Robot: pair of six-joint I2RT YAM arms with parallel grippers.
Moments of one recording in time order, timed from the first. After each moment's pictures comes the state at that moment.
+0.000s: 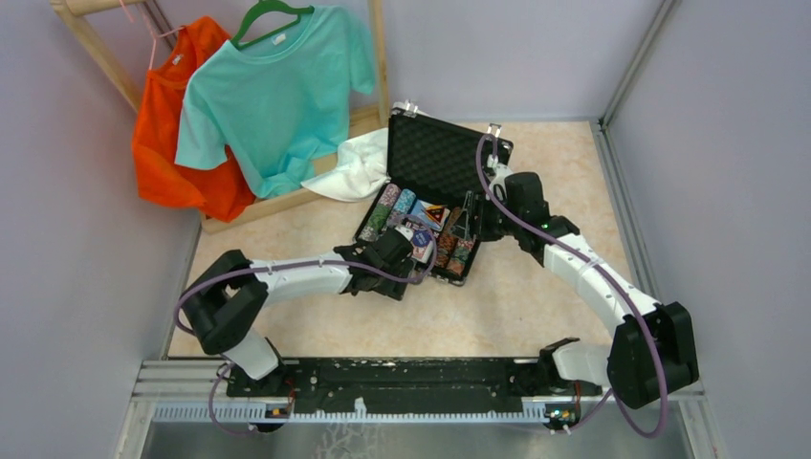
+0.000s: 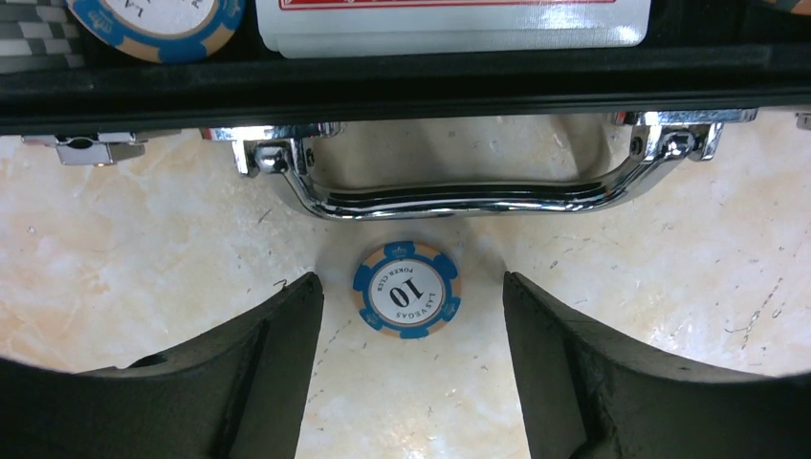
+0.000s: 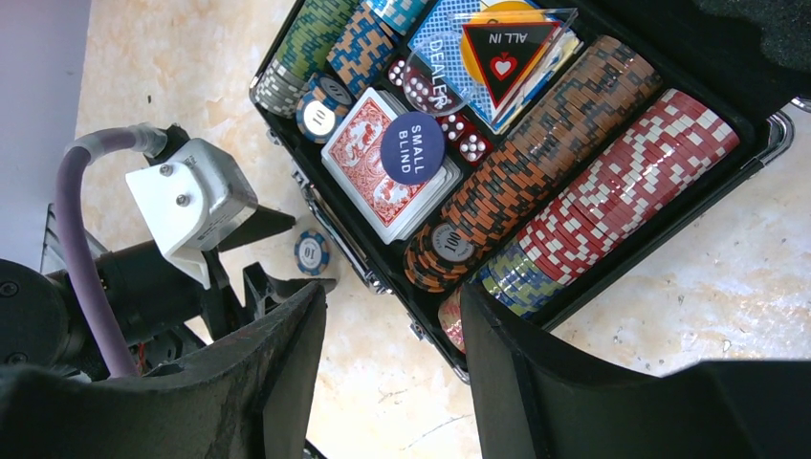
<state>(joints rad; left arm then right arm) -0.94 1.61 0.86 -0.32 -0.24 -0.43 0.36 1.22 0.86 -0.28 -0.38 0.39</state>
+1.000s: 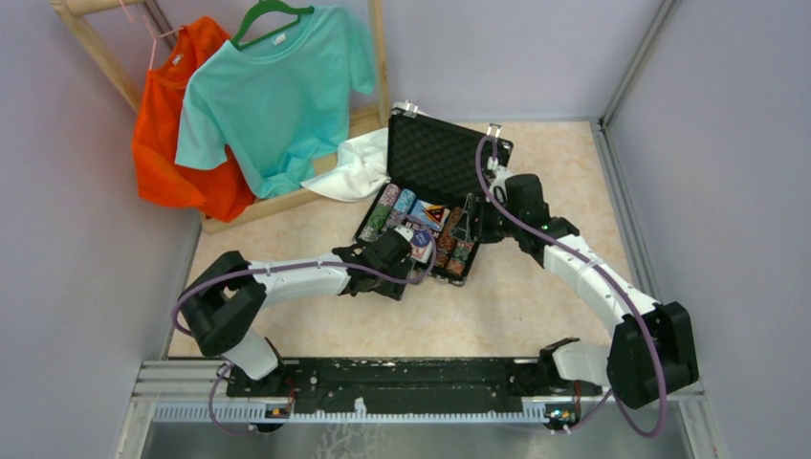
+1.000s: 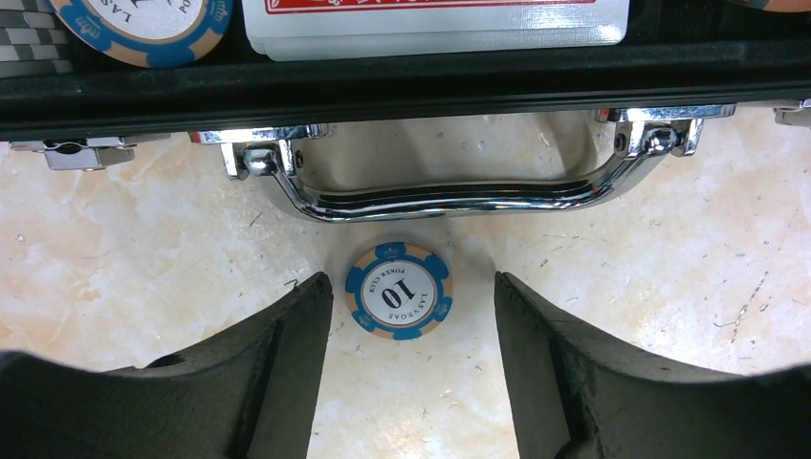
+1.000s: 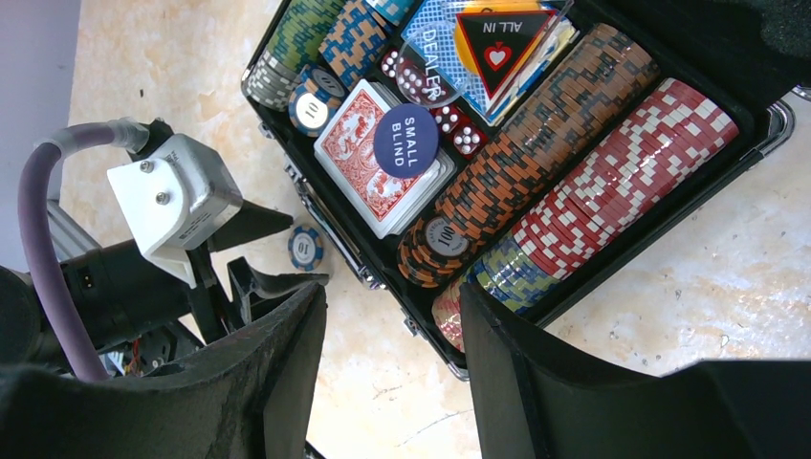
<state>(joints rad) -0.94 1.60 0.85 -0.29 -0.23 -0.42 0.36 1.22 0.84 -0.28 -0.39 0.39</state>
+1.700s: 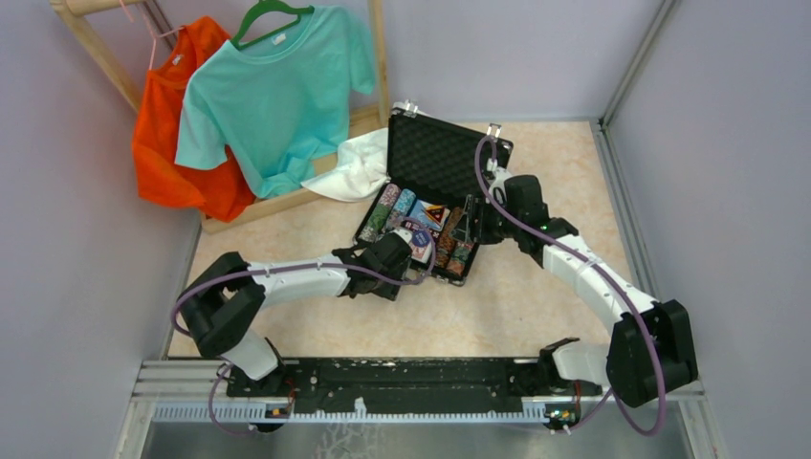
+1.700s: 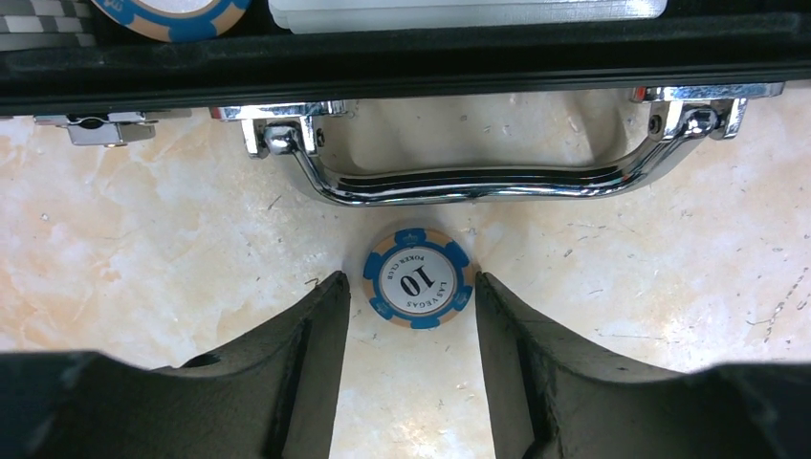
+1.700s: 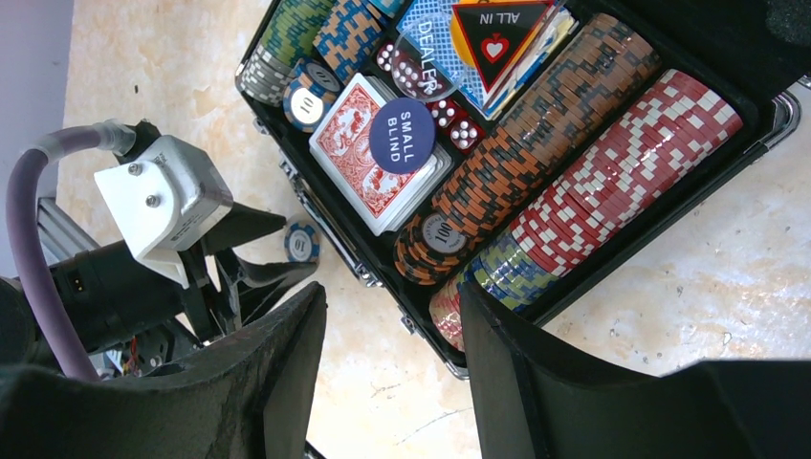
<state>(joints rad) -0.94 1.60 0.84 -0.31 -0.26 -0.42 0.36 1.23 0.84 -0.27 -0.39 0.39</state>
